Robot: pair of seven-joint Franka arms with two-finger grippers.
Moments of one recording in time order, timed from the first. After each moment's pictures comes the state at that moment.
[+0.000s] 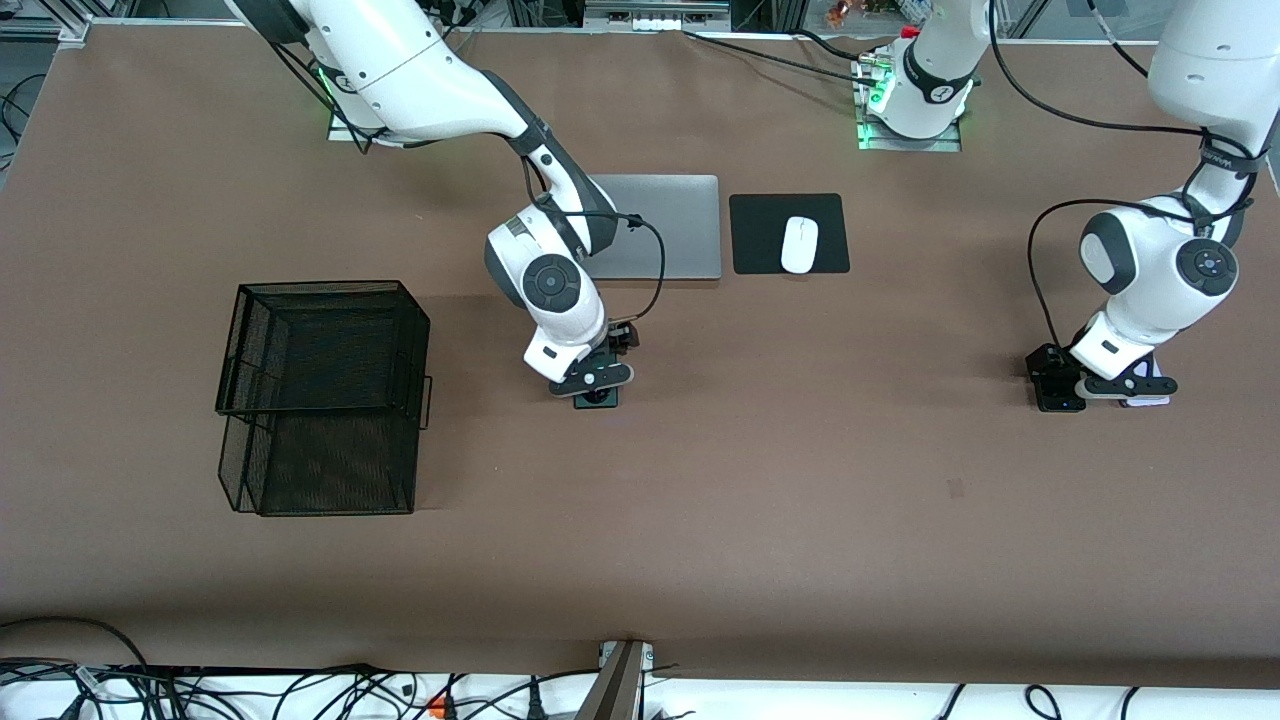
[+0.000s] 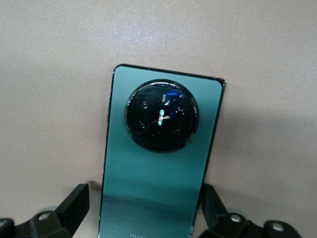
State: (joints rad) left arm 0.22 0.48 0.10 -2.22 0.03 2.81 0.28; right arm 0.63 0.79 0.07 -1.59 0.06 2.38 0.43
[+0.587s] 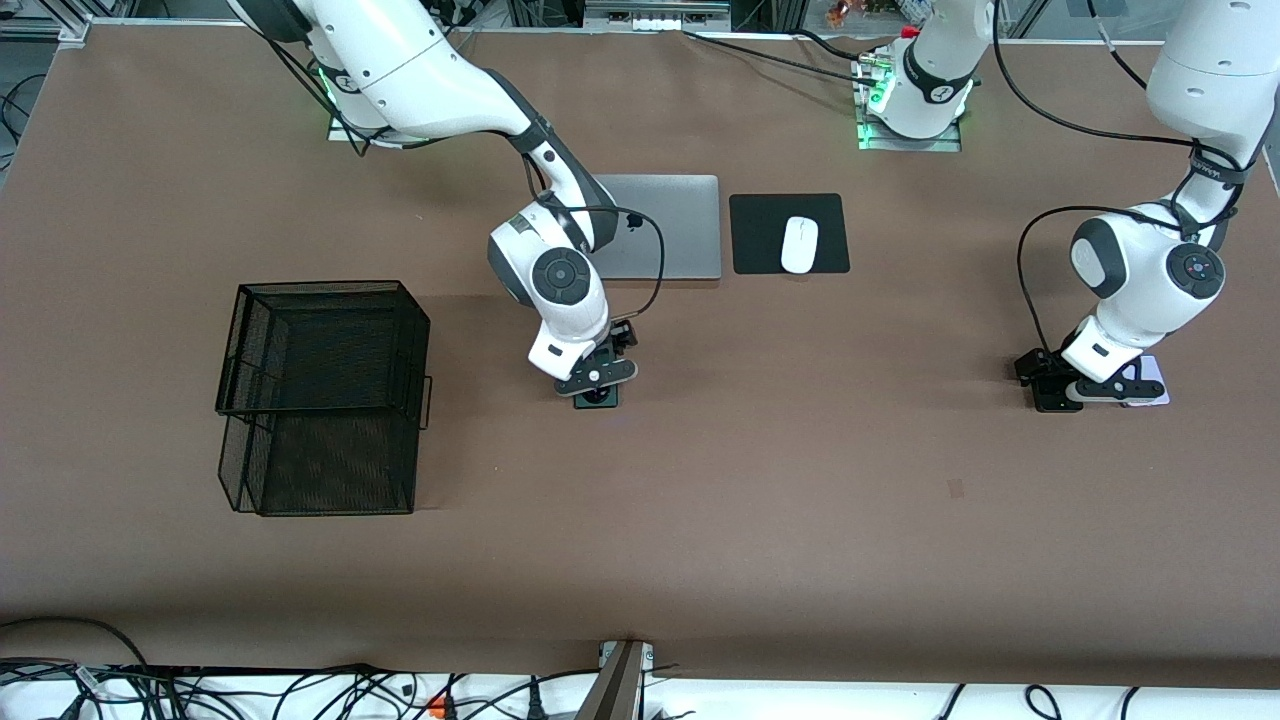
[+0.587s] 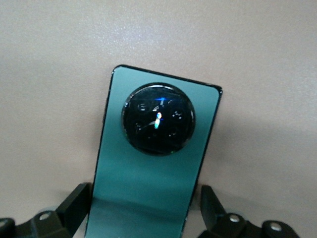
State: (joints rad) left arm 0.36 0.51 -0.06 -2.21 0.03 2.84 0.28; right arm 0.64 0.79 0.06 -1.59 -0.03 2.38 0.43
